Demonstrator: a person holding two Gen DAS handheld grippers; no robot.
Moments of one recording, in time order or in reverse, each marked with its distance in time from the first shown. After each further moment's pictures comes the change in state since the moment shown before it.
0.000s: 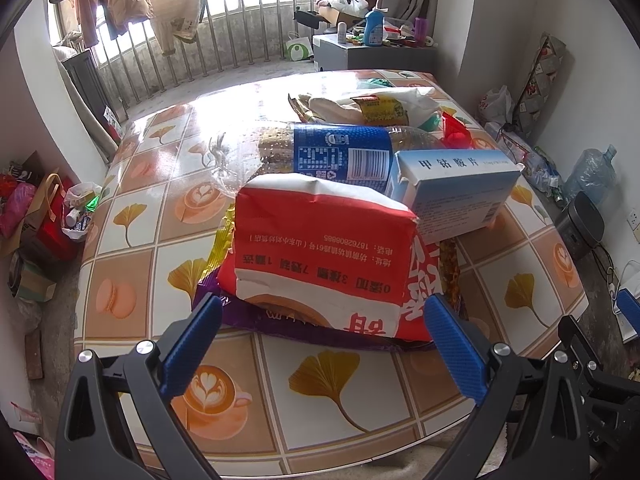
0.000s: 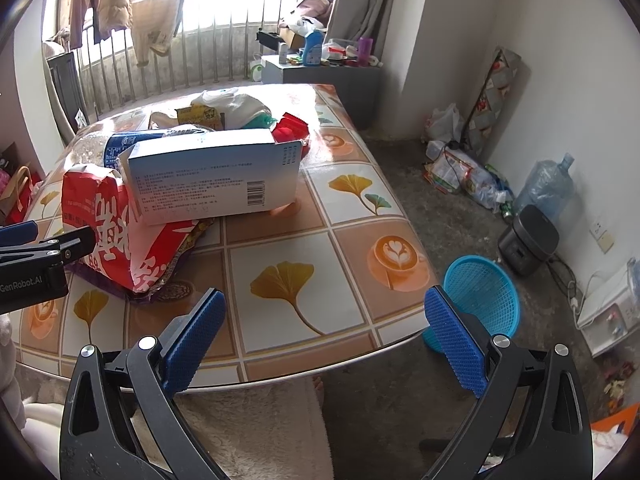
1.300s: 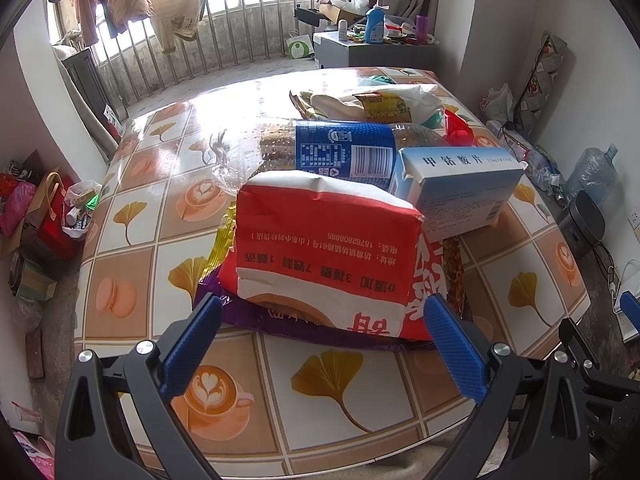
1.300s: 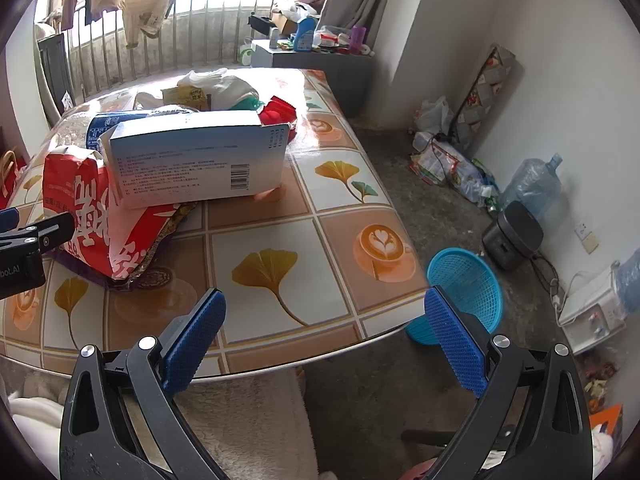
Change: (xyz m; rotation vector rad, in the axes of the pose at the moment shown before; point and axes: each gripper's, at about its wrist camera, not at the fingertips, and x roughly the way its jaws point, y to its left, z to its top) left arm 0.004 0.001 -0.003 0.000 0.009 0.006; right arm 0.003 0.002 0.000 -0.042 0.054 -0.078
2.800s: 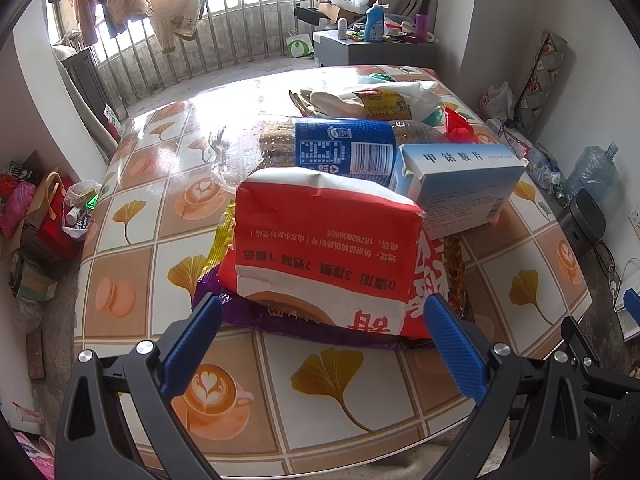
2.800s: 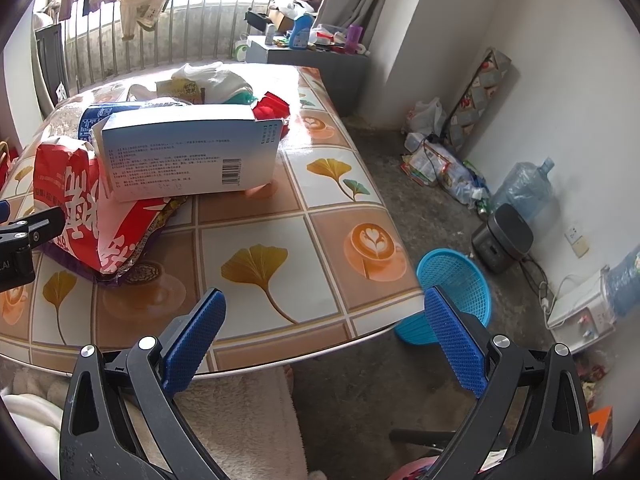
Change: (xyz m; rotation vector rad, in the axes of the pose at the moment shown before) left arm 0.002 0.000 0.001 0.000 0.003 0.001; right arm 0.000 -0.004 -0.003 -0.014 0.002 -0.032
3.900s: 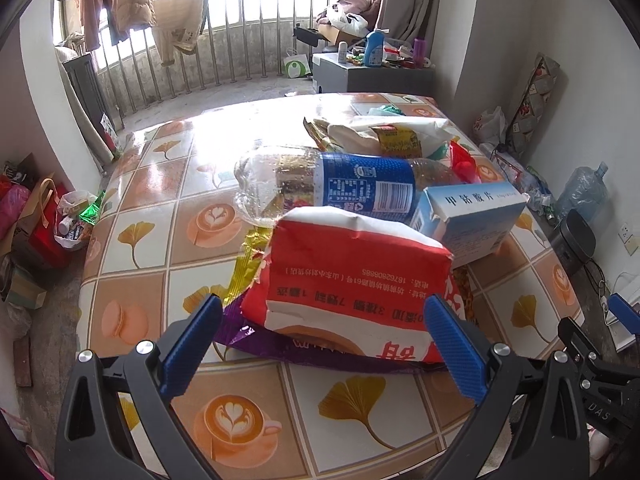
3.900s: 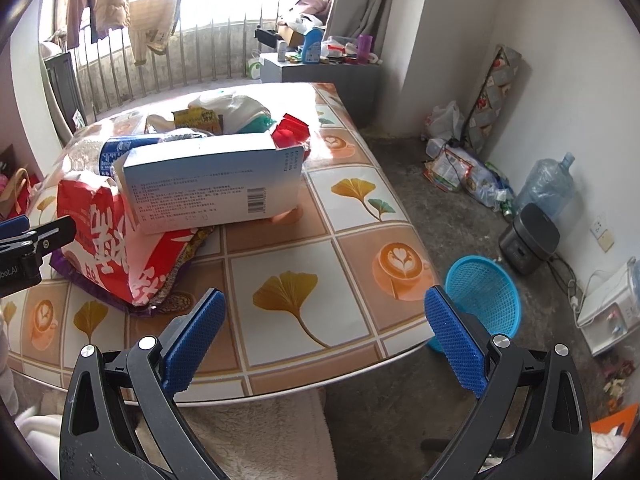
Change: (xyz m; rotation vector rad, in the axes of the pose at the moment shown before) left arm -0.008 0.035 0.010 -0.028 -0.096 -0.054; right arm -0.004 0.005 0.016 0.062 -0.049 0.140
